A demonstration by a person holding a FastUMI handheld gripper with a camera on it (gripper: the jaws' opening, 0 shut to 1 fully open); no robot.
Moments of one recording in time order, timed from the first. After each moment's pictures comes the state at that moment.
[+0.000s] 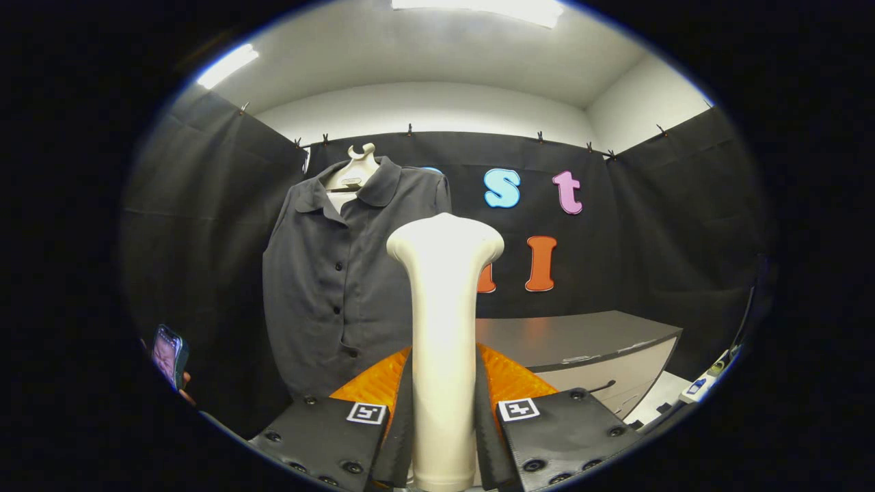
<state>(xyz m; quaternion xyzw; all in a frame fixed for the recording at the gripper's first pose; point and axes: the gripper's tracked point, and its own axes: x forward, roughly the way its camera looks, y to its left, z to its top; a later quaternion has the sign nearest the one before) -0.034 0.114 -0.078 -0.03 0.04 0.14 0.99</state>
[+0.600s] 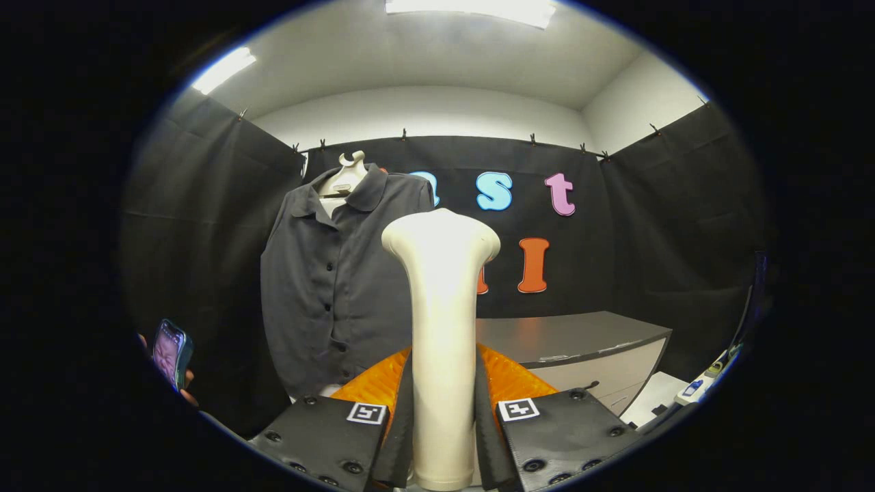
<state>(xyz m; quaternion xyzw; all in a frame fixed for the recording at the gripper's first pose) -0.046 0.078 -0.074 -0.03 0.03 0.14 0.99</state>
